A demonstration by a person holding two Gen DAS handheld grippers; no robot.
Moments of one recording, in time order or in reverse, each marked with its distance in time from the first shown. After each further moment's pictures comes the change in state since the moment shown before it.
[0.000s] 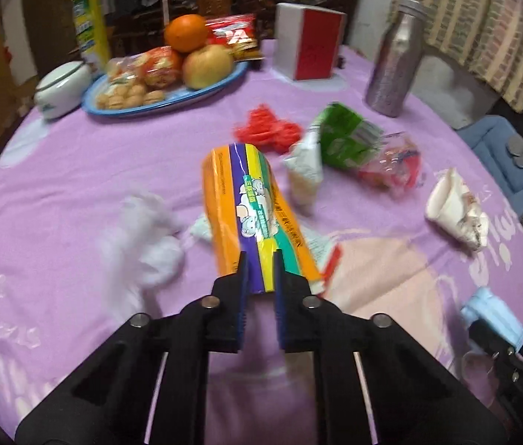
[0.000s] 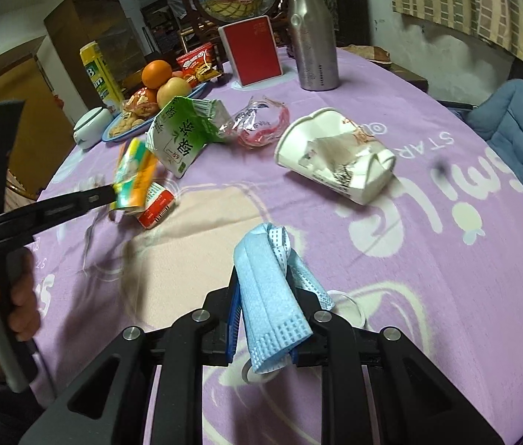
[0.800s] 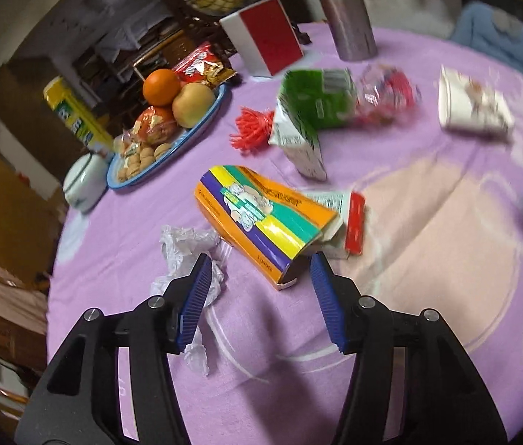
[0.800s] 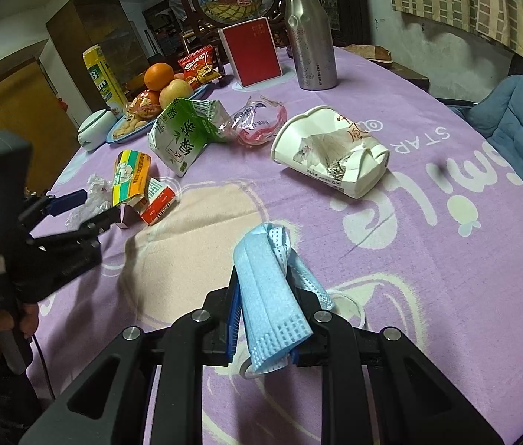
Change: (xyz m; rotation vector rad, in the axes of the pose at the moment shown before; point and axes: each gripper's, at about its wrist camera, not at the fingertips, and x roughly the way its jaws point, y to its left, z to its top) left arm 0.010 -0.040 -0.036 0.479 -0.074 0.278; right arm -0.004 -0.007 -0.004 0.005 -0.001 0.022
